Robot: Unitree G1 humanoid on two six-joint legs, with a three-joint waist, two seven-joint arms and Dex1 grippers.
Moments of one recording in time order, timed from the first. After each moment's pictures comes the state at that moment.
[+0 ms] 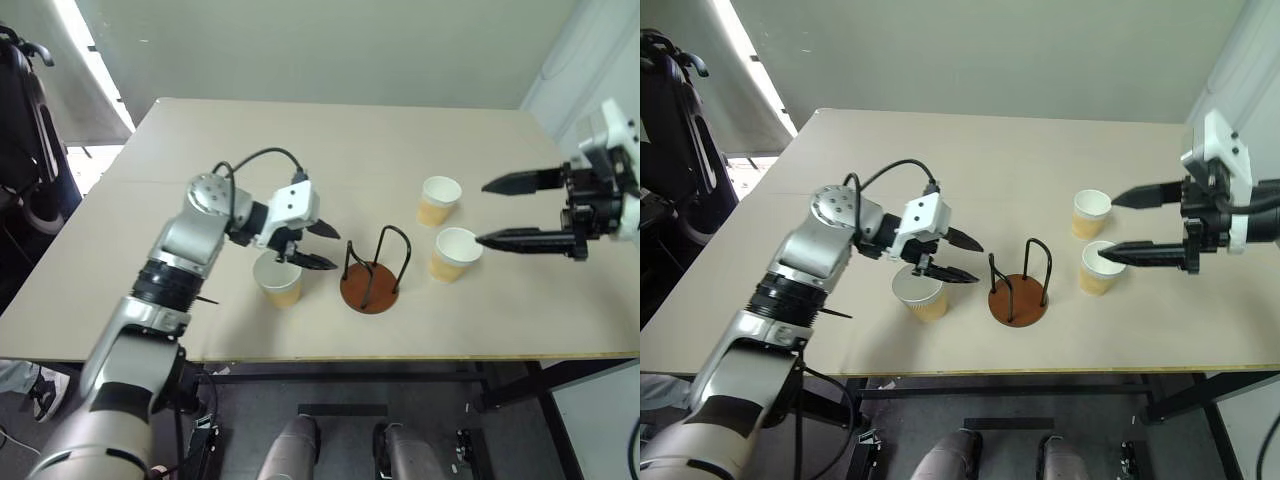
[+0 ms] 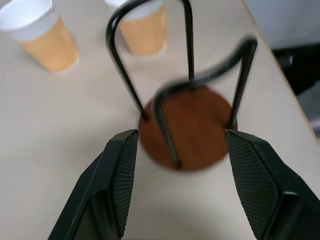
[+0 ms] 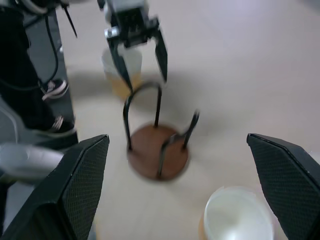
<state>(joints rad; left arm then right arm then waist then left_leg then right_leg) -0.95 0.62 -0.28 0.37 -0.12 0.18 -1.46 -0.78 -1.13 -0.11 -0.21 0.68 0.91 1.24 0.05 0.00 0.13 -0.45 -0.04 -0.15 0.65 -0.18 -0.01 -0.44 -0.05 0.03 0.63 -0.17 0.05</state>
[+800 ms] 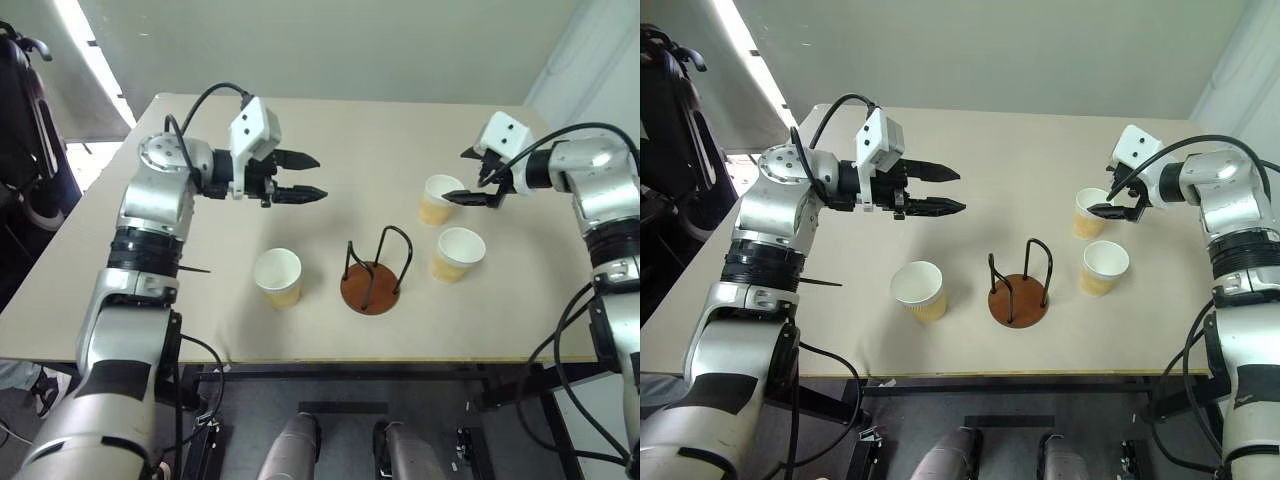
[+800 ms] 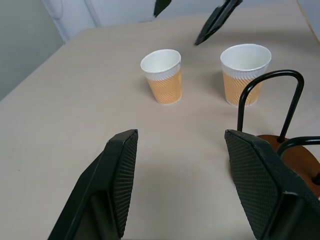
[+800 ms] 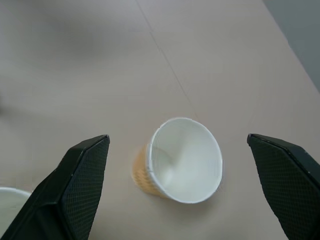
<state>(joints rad) -1.09 0.59 -0.09 0.53 -0.20 0.23 -1.32 -1.22 -0.74 0.29 0.91 -0.09 -0.01 1.09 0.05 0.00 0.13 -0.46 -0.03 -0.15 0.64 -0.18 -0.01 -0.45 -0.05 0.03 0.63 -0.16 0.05</state>
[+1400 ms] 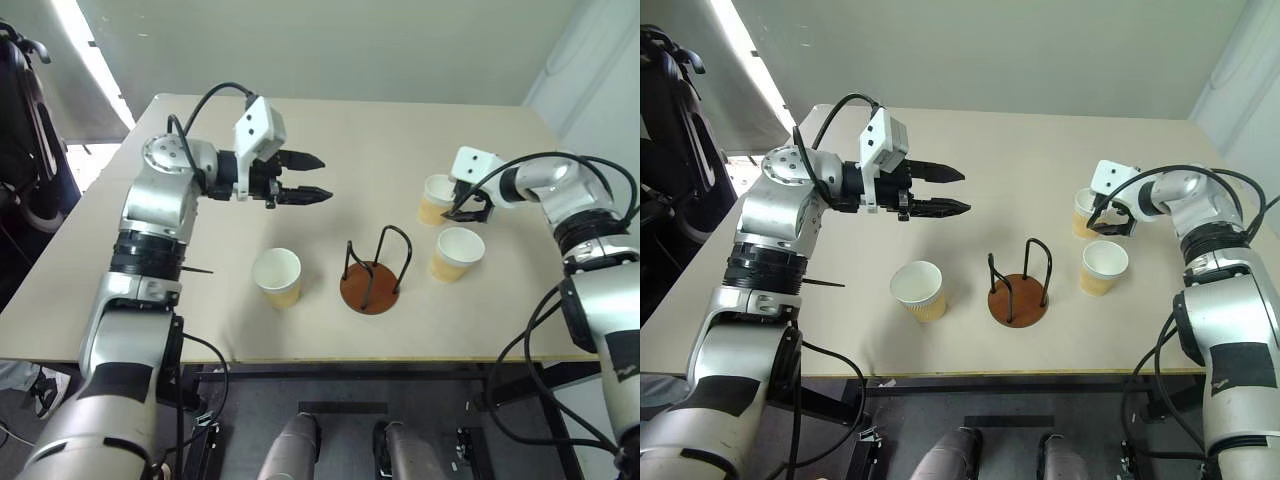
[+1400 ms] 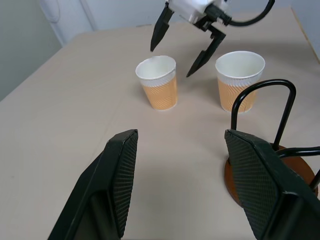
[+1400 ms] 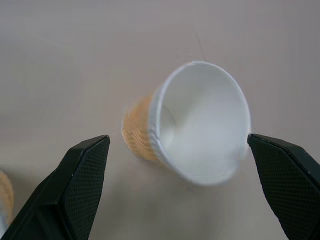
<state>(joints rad) -1.07 0.59 -0.09 0.48 -0.21 0.27 -1.30 -1.31 -0.62 0.34 1.25 -0.35 -0.19 0.95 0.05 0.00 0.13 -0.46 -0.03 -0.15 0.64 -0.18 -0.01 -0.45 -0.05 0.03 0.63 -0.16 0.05</state>
